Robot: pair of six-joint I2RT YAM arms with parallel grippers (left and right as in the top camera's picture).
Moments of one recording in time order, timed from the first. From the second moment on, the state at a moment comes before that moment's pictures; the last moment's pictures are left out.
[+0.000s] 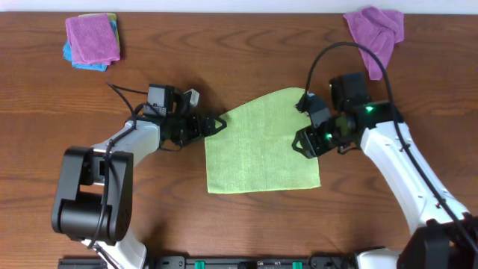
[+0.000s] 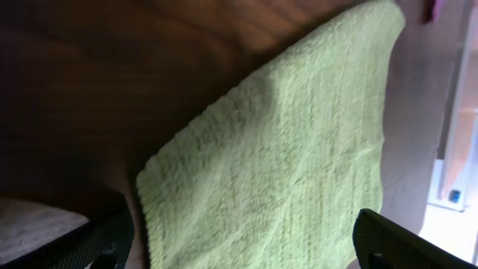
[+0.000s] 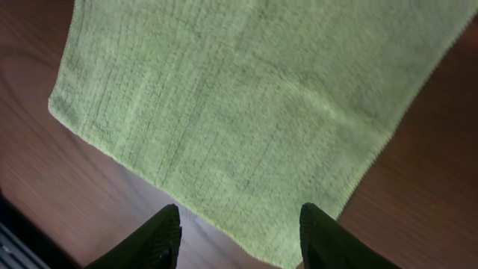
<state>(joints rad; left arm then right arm) -0.15 1.84 0.91 -0.16 0.71 -0.44 0.22 1.53 1.12 -0.92 -0.36 -0.23</state>
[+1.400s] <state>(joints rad) -0.14 1.98 0.93 0.14 0.89 -0.72 0.54 1.79 0.93 -0.09 -0.19 0.11</state>
